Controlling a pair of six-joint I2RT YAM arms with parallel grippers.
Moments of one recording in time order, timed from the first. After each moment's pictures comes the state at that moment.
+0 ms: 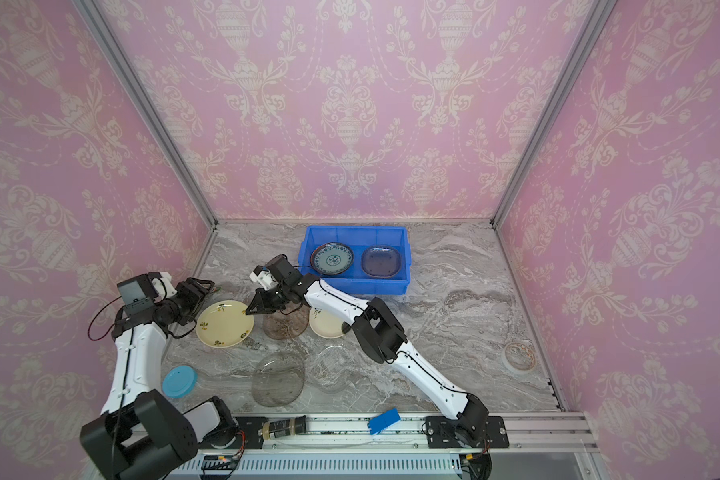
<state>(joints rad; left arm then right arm) 0.56 1.11 0.84 -0.48 0.57 -0.58 0.88 2.71 2.46 -0.40 -0.73 0.72</state>
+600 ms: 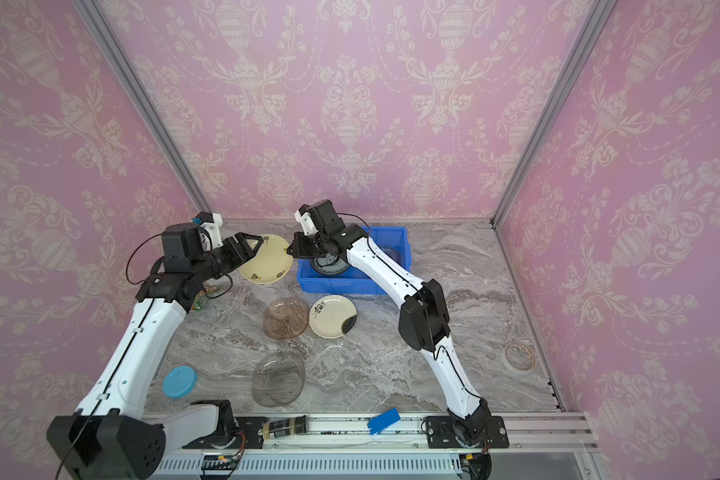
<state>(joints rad) -0.04 1.23 1.22 -0.48 0.39 -0.59 0.67 2.26 2.26 -0.63 -0.42 0.58</state>
